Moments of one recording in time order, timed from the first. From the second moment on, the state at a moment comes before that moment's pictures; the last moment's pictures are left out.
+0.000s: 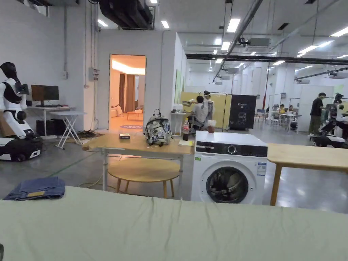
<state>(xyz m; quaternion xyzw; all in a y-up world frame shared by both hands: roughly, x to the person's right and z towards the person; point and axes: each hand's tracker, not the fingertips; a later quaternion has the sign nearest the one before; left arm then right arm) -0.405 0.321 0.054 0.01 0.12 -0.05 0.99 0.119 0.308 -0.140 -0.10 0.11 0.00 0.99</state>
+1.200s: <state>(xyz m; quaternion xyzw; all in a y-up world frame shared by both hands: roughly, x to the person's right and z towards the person) -0.344 0.266 0.018 -0.01 0.04 0.01 1.00 0.099 0.305 -0.107 -0.04 0.08 -0.01 1.00</state>
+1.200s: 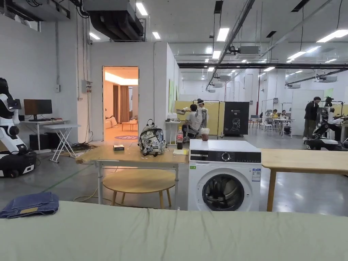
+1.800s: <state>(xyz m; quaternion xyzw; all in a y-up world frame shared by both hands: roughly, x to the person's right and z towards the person) -0.342 0.274 0.021 -0.01 0.05 0.00 1.00 0.097 0.311 -0.109 -0.03 0.08 0.01 1.00</state>
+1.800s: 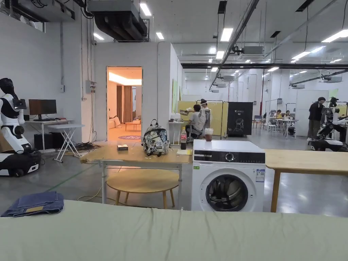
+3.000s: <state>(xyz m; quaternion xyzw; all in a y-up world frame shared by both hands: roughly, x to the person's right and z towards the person) -0.334 0.272 0.016 0.01 0.03 0.02 1.00 0.095 0.317 -0.105 -0.03 0.09 -0.02 1.00</state>
